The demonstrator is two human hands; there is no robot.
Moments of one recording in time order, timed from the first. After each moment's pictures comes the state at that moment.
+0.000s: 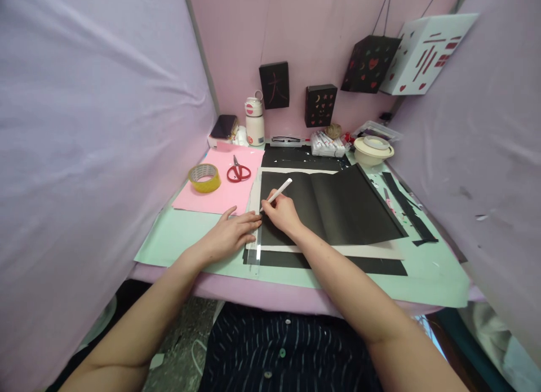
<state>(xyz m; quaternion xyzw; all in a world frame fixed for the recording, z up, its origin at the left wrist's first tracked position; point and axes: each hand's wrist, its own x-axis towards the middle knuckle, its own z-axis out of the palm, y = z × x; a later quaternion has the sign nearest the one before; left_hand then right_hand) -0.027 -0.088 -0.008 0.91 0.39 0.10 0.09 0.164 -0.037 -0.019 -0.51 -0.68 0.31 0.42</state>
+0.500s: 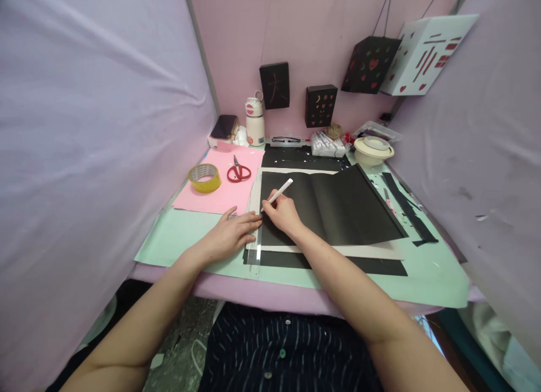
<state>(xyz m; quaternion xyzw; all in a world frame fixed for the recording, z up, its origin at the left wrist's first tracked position) -0.028 -0.088 -0.009 0.91 0.40 0.10 0.10 0.166 -0.037 -0.019 -0.51 -0.69 0.30 0.41</state>
